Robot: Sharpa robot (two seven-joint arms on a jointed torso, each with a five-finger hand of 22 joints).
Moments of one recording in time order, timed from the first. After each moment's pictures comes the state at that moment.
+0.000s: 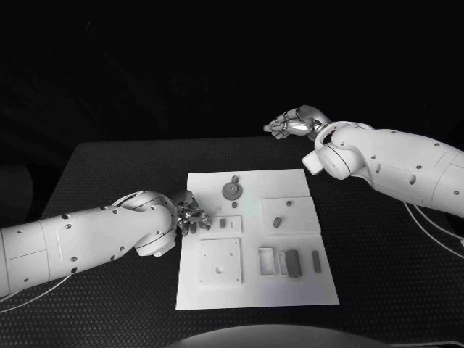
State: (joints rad) left arm 1.21 -0.67 -0.24 1.46 -1.00 -0.25 -0.53; left_hand 0.92 0.02 0.63 -0.26 0.06 1.09 0.07 0.44 0.67 1.40 -0.07 0.62 0.64 1.11 -0.10 1.25 0.48 0.01 1.20 -0.20 0.32 1.31; right arm 1.27 -0.64 -0.04 1.13 -0.64 -0.32 0.01; right_hand 0.96 -0.11 0.53 -0.19 0.05 0.70 0.19 0.29 0.42 0.80 0.20 0.40 0.07 0.68 0.22 0.38 0.41 0.13 0.37 0.22 0.26 1.26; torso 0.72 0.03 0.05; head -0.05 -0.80
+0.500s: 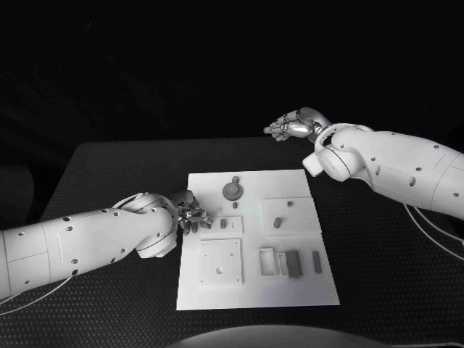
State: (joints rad) left arm 1.20 -0.67 -0.24 1.47 -1.01 -0.29 -0.52; left_hand 0.92 0.02 0.63 -0.26 0.06 1.09 0.07 0.45 0.67 1.40 -0.07 0.63 0.64 1.11 -0.10 1.25 0.48 0.01 1.20 -0.20 0.33 1.31; right arm 1.26 -0.64 -0.04 1.12 -0.64 -0.32 0.01; right_hand 0.96 -0.11 0.53 -0.19 0.05 0.70 0.19 0.29 0.42 0.81 0.21 0.39 0.07 0.68 0.22 0.38 0.41 0.13 0.37 0.22 0.25 1.26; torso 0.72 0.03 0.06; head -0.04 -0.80
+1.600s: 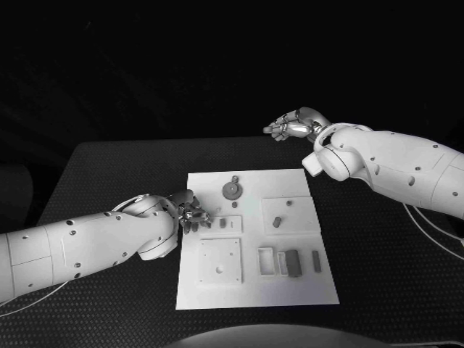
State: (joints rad) left arm 1.18 -0.66 -0.24 1.45 -1.06 -0.32 -0.50; left_hand 0.92 0.02 0.63 -0.26 0.06 1.09 0.07 0.46 0.68 1.40 -0.07 0.63 0.64 1.11 -0.10 1.25 0.48 0.01 1.20 -0.20 0.33 1.31; right arm 1.26 -0.64 -0.04 1.12 -0.64 -0.31 0.01; right_hand 0.96 -0.11 0.53 -0.19 0.05 0.70 0.19 0.29 0.42 0.81 0.20 0.39 0.07 0.68 0.22 0.38 0.41 0.13 0.38 0.22 0.25 1.26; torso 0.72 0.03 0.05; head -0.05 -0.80
